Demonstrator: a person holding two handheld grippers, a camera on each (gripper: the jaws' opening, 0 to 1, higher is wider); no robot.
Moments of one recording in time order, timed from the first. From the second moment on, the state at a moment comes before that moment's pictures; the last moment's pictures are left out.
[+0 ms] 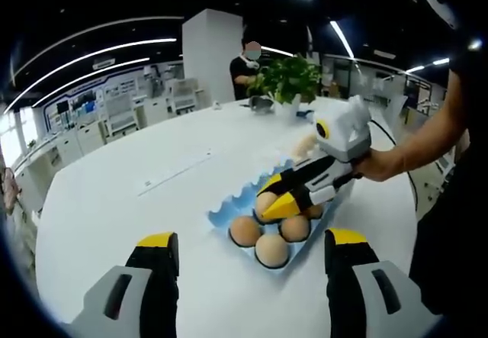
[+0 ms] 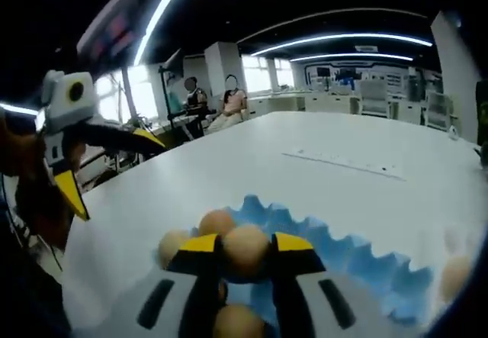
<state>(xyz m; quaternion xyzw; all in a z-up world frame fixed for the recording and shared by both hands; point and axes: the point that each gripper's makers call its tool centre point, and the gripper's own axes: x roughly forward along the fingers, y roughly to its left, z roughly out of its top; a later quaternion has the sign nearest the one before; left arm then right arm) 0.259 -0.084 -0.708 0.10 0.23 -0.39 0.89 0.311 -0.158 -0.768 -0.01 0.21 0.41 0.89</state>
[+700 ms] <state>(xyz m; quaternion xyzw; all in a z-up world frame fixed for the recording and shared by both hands) 0.257 -0.087 -0.702 0.09 0.23 -0.39 0.89 0.309 -0.158 -0.767 -0.02 0.20 0.42 0.88</state>
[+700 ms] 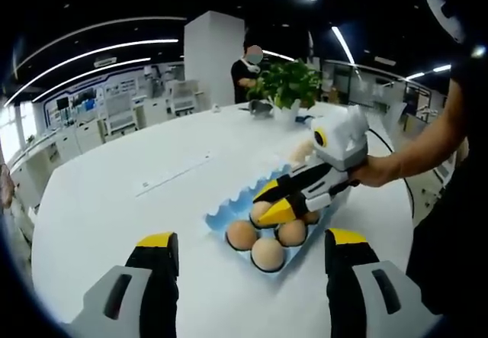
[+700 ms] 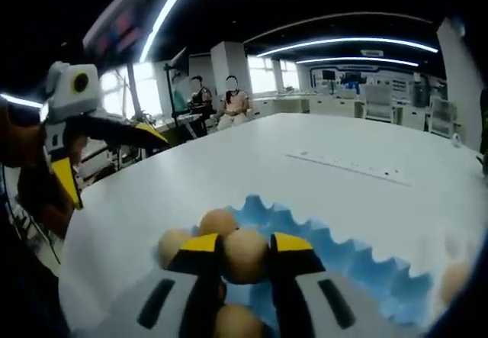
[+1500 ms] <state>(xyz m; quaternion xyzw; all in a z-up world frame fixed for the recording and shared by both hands) 0.257 -0.092 -0.700 0.09 0.22 -0.40 0.89 0.309 -0.238 -0.757 -0.01 0.18 0.32 0.93</state>
